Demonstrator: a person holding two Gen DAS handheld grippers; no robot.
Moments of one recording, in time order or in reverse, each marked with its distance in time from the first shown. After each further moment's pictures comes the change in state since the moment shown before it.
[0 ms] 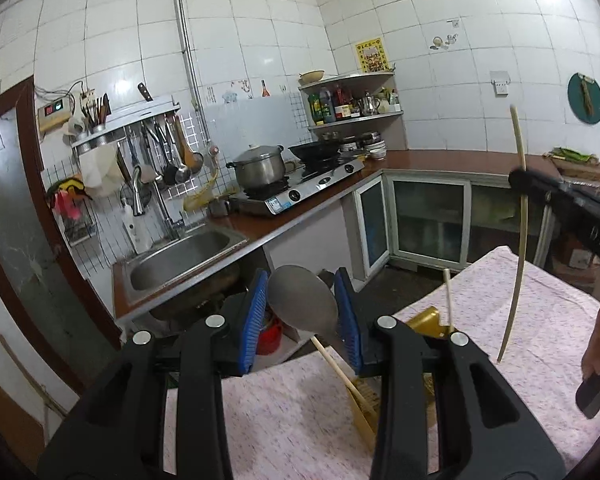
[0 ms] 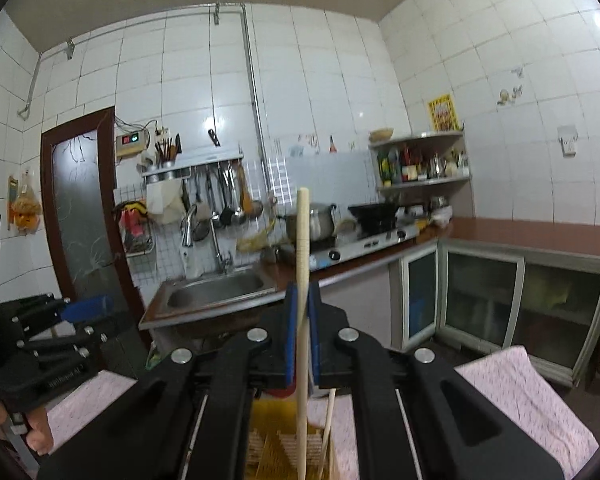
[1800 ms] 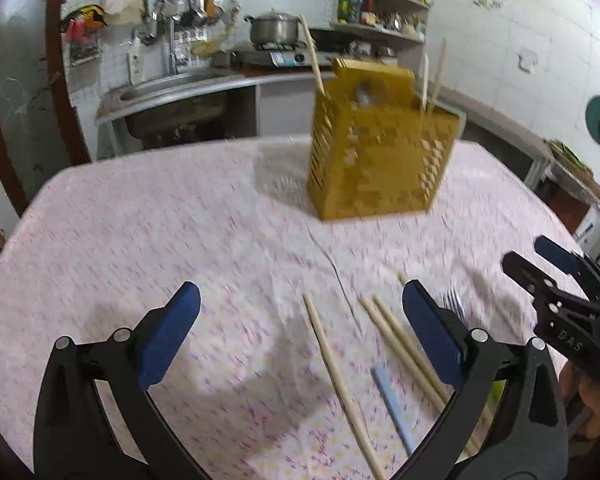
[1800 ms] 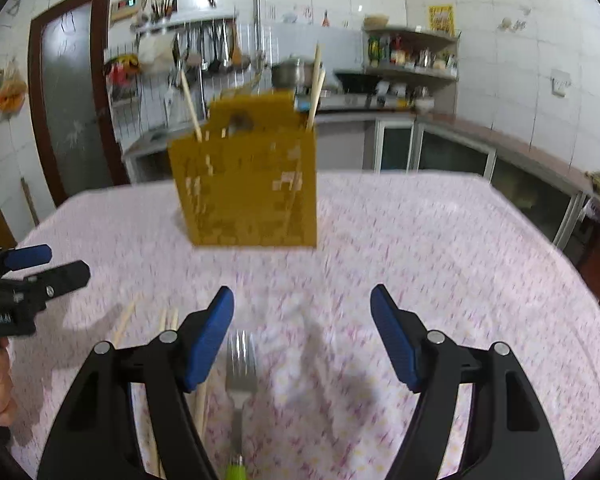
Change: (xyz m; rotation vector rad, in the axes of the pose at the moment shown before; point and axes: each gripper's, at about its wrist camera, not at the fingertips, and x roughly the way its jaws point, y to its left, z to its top) left arm -0.064 -0.042 -0.242 -0.307 0.368 -0.109; right arm -0.104 0.004 -0.220 -0.098 0.487 -0.106
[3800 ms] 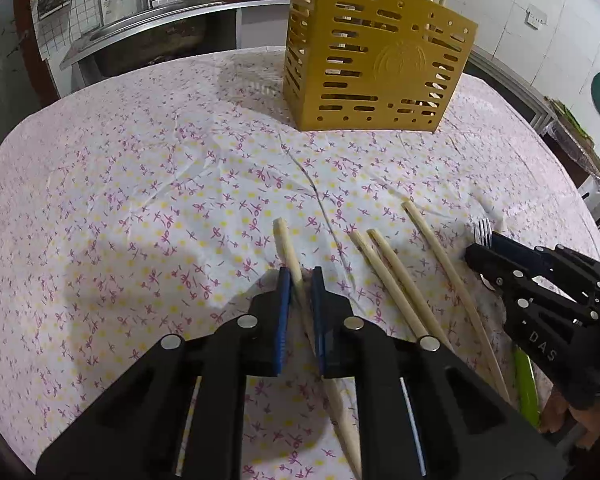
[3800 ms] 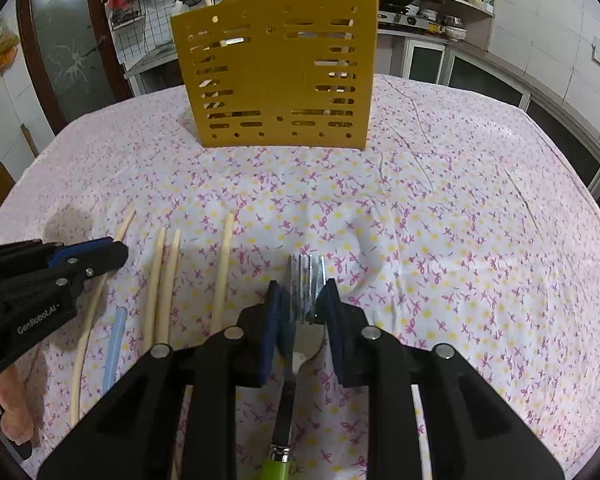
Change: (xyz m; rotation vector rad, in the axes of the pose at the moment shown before) left arm 0.063 -0.015 -0.017 -0.009 0.245 -0.047; right arm 0.056 0.026 -0.018 -0.031 0.304 0.045
